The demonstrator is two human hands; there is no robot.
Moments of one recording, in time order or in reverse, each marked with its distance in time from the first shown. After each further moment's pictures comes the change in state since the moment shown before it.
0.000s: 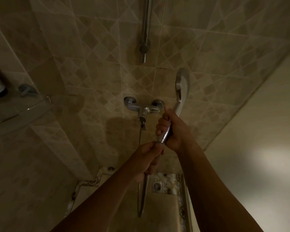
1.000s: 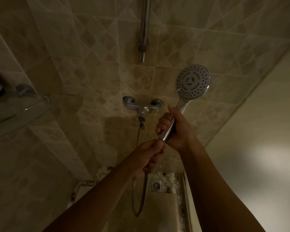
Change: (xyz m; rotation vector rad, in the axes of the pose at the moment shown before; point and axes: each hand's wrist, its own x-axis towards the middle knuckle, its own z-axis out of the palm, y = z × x) left_hand 0.002 0.004 -0.004 -0.078 -0.131 -0.073; right_hand -0.001 -0.004 -0.007 0.095 -0.036 0.059
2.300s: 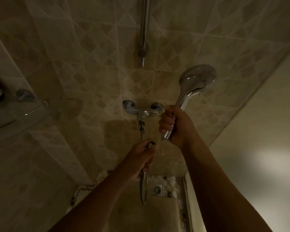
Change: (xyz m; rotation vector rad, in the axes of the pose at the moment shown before) left_hand -0.001 0.005 -0.012 0.215 0.117 0.216; right_hand 0.005 -0.020 0.013 -0.156 -0.100 -0.154
